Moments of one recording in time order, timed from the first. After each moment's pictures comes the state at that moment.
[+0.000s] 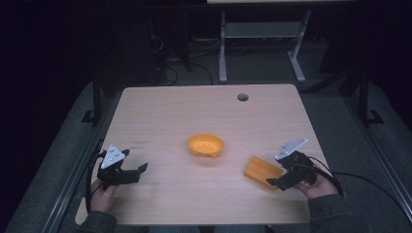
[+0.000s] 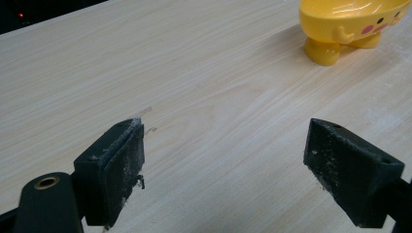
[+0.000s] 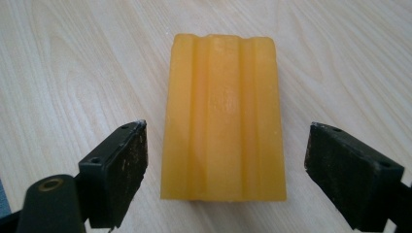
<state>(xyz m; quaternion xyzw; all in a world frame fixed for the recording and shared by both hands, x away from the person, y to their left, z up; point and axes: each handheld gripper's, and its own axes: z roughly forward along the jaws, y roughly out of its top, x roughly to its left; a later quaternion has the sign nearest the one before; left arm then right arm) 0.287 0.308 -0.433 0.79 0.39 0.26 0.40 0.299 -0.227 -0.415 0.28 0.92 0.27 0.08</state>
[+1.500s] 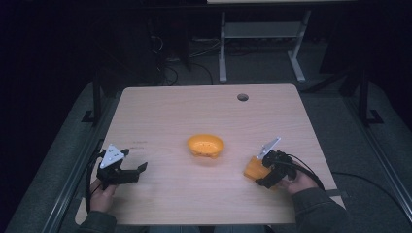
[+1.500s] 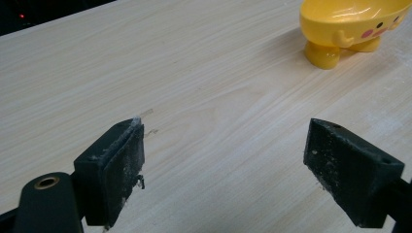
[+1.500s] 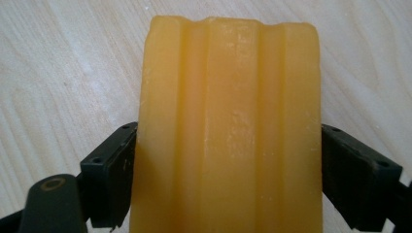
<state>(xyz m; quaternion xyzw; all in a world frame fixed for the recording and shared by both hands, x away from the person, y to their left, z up) 0.287 0.309 -0.432 0.78 0.39 0.26 0.41 0.328 -0.190 -0.450 0.27 0.94 0.20 0.06</state>
